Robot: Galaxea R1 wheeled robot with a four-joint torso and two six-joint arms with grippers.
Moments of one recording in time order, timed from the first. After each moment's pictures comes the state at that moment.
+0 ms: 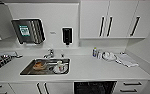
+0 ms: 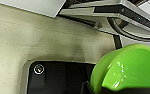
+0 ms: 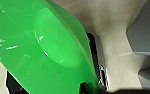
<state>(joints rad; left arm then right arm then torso) 1.29 2.33 -1.79 0.32 -0.15 -0.42 -1.41 2.61 -2.34 -0.54 0.09 0.73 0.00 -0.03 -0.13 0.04</state>
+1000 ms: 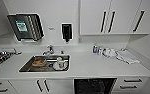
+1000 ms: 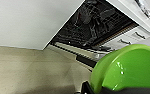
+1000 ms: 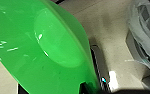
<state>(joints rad) 0.96 2.14 -1.49 0.28 -0.06 -0.45 -1.32 2.40 -2.08 -0.54 0.11 0.80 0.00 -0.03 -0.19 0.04</state>
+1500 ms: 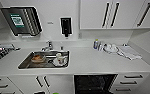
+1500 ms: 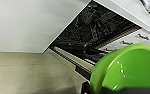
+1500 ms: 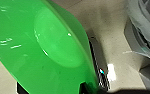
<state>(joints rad) 0.74 2.15 -1.47 0.20 0.13 -0.46 -1.31 2.40 -2.08 -0.54 0.11 0.80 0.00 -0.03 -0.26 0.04</state>
